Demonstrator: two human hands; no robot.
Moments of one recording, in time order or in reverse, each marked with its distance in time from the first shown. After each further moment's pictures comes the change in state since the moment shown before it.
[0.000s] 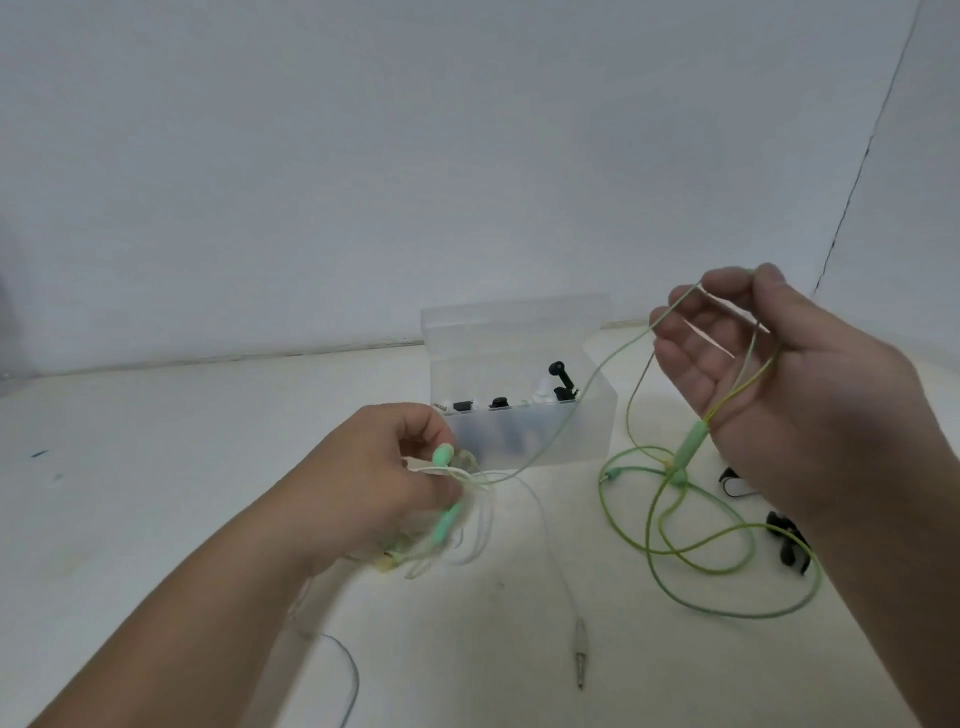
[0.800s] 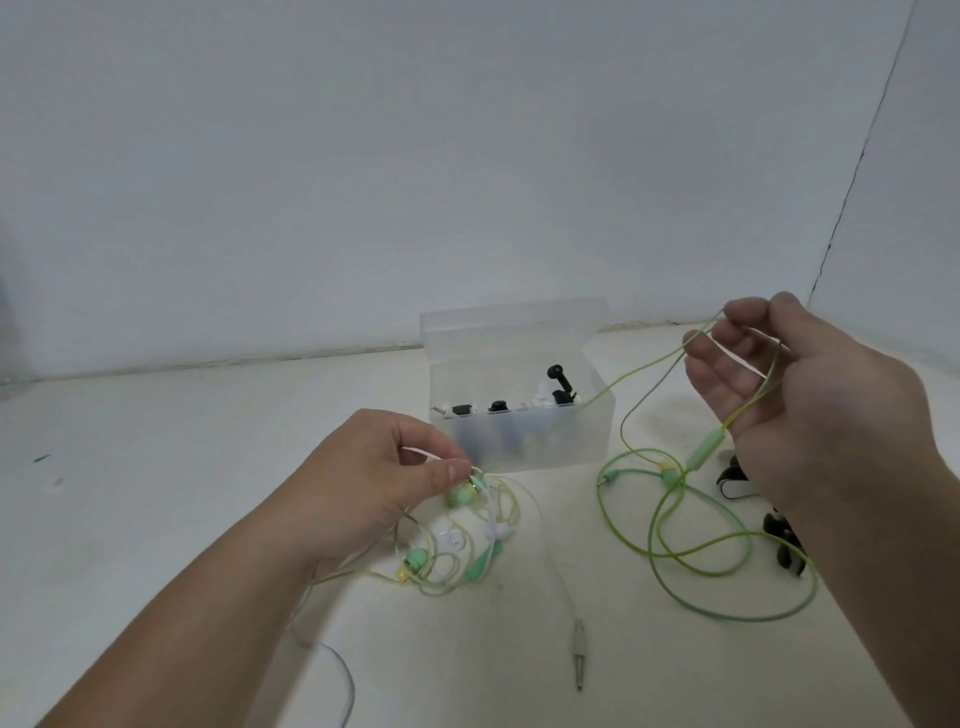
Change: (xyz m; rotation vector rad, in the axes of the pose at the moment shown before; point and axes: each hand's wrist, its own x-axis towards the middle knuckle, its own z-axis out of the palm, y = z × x) left_hand -0.002 0.003 0.001 -0.080 -0.008 -0.017; right_hand 0.020 0.005 -0.023 -0.114 0.268 -0.072
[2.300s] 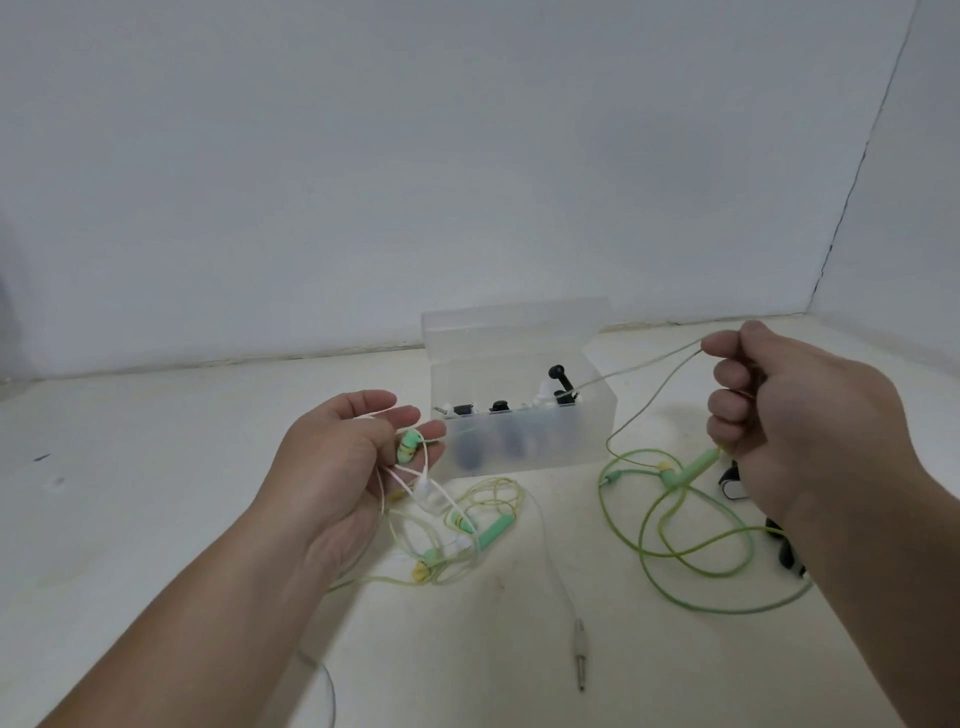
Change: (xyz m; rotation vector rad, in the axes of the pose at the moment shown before) left_hand 0.008 0.011 0.009 -0.895 0.473 -0.206; right_hand -0.006 0.006 0.002 -0.266 0.086 0.058
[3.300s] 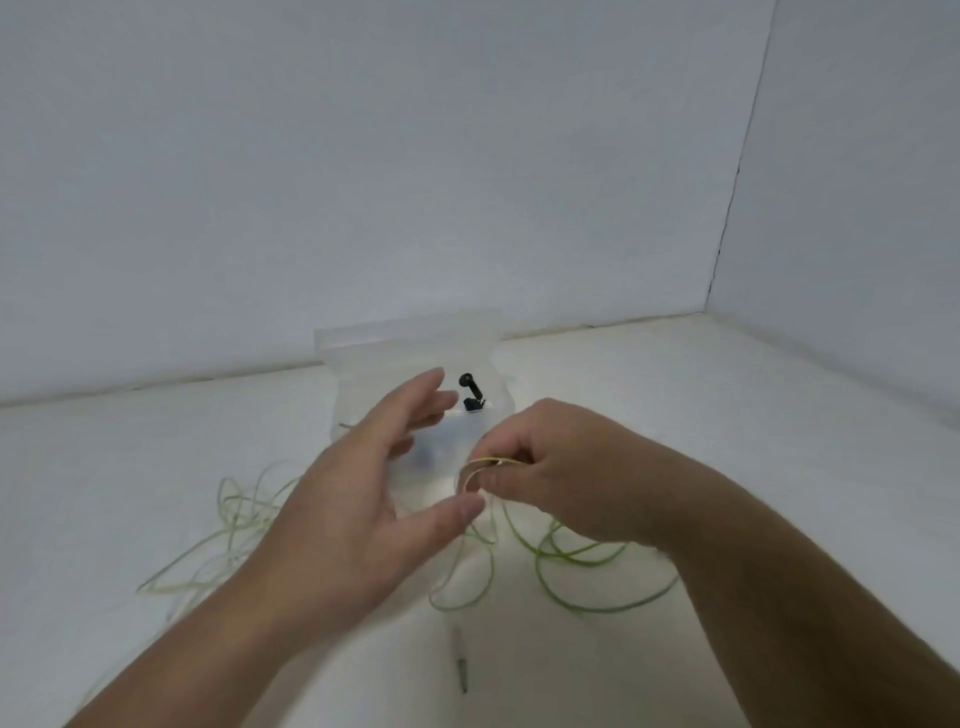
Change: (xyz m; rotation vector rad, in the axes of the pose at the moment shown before) left_hand -0.037 -0.030 0.023 1.017 -0.510 0.647; right_hand -0.030 -0.003 0.004 -1.053 -0.928 -0.377
